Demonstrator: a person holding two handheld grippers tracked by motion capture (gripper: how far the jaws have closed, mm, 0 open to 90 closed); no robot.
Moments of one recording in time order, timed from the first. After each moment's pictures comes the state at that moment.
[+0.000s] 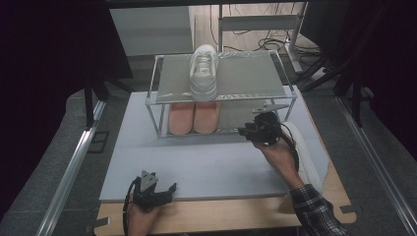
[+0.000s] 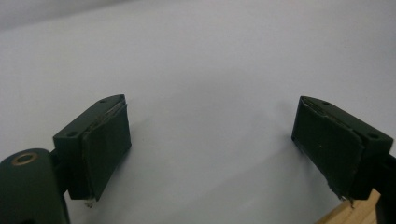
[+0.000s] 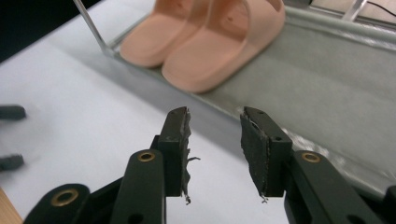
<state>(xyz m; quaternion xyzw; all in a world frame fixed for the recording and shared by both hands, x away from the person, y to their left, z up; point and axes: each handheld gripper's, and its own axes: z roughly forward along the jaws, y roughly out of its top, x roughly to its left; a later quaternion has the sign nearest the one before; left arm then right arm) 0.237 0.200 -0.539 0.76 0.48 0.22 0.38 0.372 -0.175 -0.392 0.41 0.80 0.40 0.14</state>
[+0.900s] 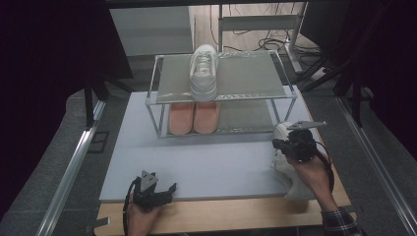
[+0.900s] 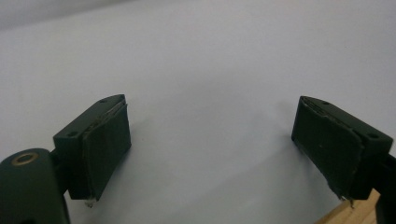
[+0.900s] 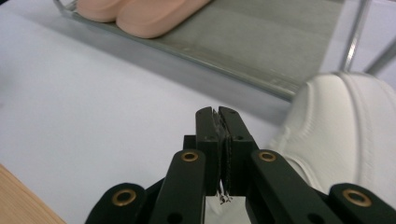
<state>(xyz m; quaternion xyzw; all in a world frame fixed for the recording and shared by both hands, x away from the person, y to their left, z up) 0.237 0.200 -0.539 0.76 0.48 0.22 0.38 0.327 -0.257 -0.405 0.45 0.79 0.37 0.16</state>
